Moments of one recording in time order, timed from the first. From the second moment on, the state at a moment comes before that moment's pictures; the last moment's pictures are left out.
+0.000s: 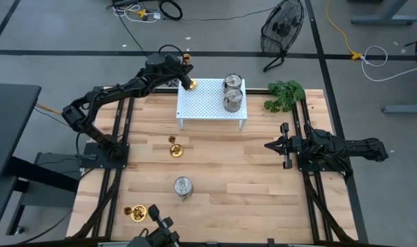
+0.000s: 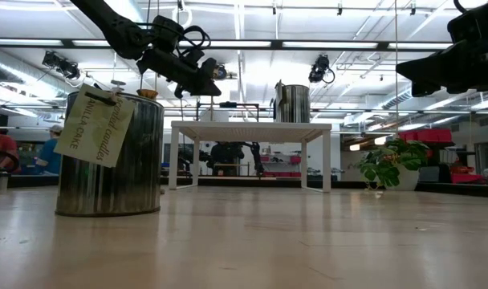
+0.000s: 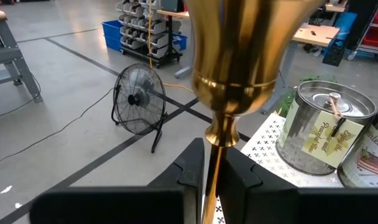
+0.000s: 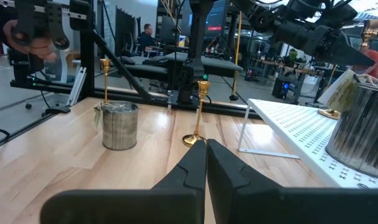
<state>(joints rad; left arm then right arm) 0.80 1.55 1.03 0.31 0.11 -0.01 0.01 0.00 0.02 0.01 -0.02 -0.15</state>
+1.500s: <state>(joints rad) 0.79 1.43 1.03 0.07 0.10 0.01 0.01 0.00 0.02 0.01 -0.02 -0.15</state>
